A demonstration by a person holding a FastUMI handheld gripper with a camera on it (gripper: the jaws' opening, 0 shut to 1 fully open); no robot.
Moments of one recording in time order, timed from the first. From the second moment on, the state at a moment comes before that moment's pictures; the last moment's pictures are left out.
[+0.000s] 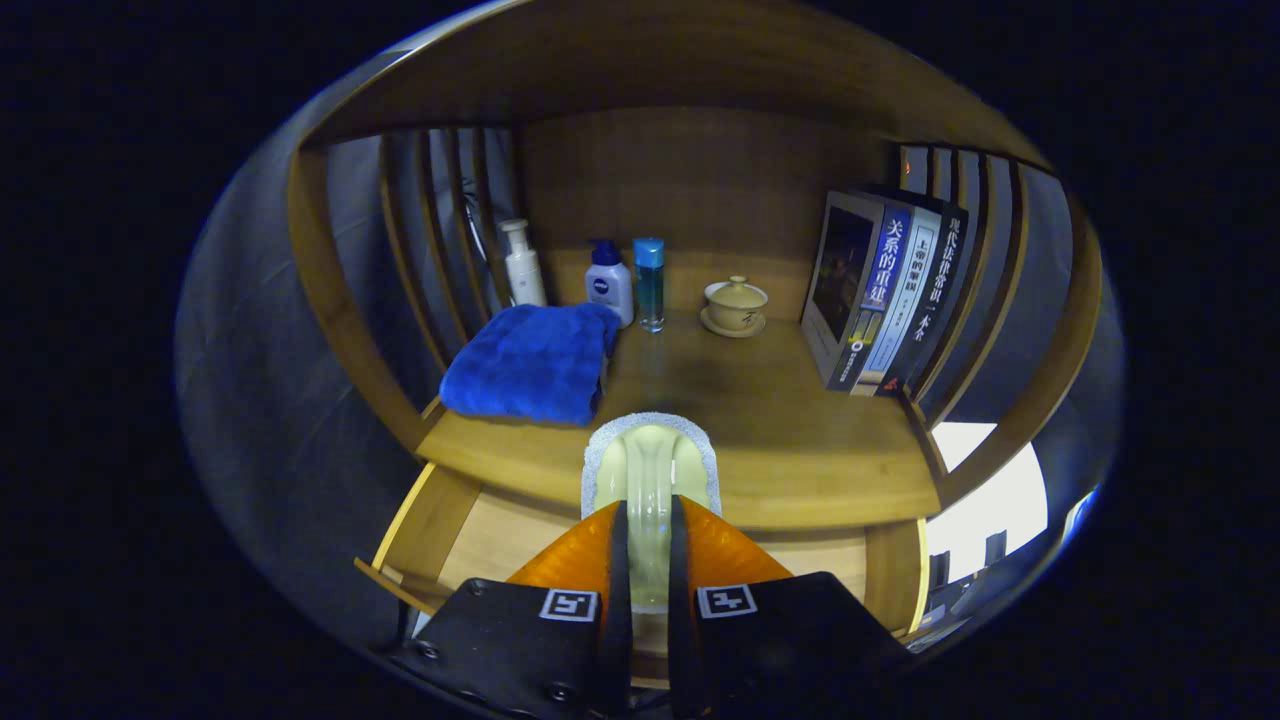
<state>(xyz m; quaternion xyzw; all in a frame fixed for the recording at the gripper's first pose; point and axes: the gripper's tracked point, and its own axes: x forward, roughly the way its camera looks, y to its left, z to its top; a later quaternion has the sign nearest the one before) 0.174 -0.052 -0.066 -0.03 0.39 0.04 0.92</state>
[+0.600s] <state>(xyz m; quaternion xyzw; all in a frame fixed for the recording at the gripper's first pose) 0.270 -0.074 -0.121 0.00 0.46 -0.02 0.89</state>
